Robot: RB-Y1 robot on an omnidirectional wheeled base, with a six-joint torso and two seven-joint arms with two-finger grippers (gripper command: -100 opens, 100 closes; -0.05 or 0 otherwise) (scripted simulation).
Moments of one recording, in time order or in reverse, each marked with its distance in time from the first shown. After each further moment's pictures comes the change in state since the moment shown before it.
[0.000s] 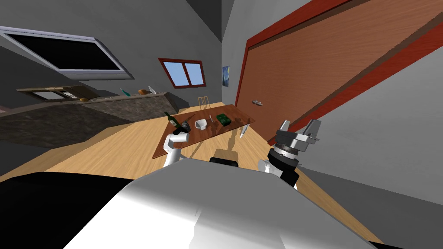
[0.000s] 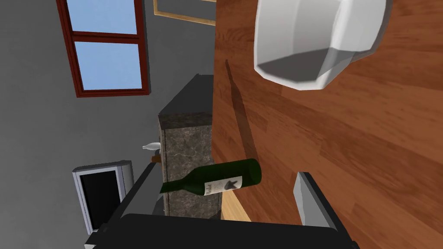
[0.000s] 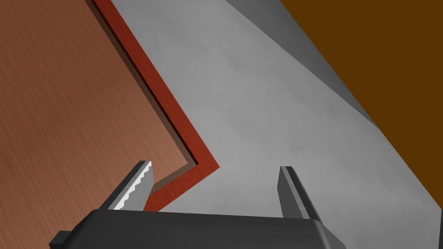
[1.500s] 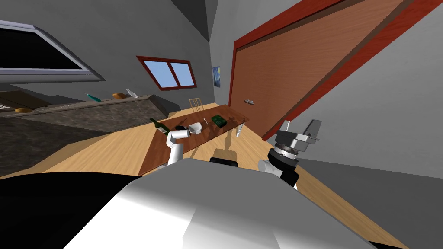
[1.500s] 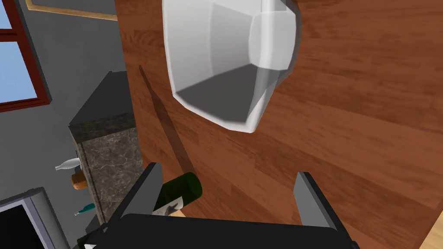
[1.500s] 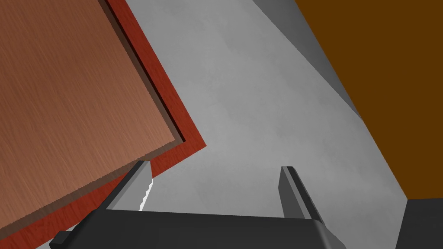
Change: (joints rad) left arm -0.129 -0.045 0.092 0.097 -0.058 0.401 -0.020; right arm 0.000 0.000 0.000 0.000 0.000 0.000 0.000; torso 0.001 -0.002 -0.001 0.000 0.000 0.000
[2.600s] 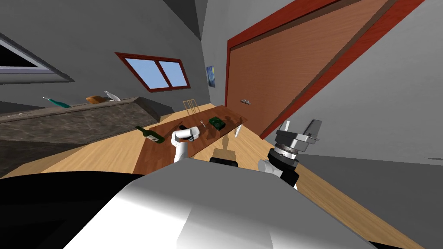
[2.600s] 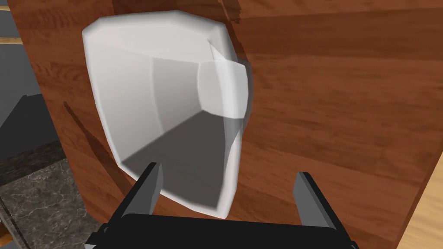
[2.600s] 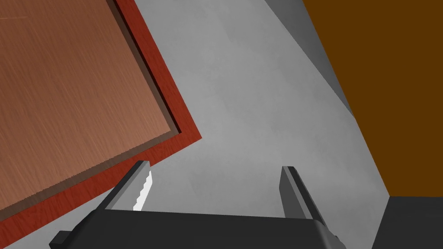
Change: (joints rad) left arm -0.071 -0.089 0.050 0.060 -0.038 0.238 -0.023; right arm 0.000 0.000 0.000 0.000 0.000 0.000 0.000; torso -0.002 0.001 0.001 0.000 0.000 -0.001
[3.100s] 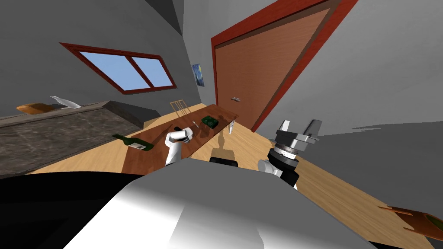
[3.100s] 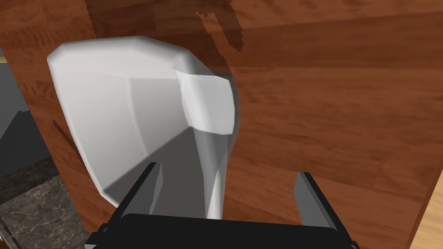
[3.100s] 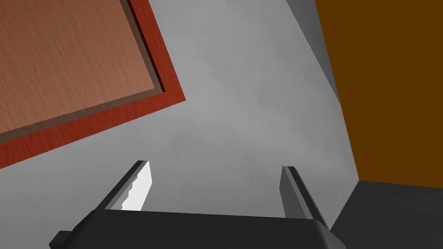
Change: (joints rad) left arm 0.016 0.152 0.039 0.171 0.093 -0.076 0.085; right arm 0.000 0.000 0.000 0.000 0.000 0.000 0.000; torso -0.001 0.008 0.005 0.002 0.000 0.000
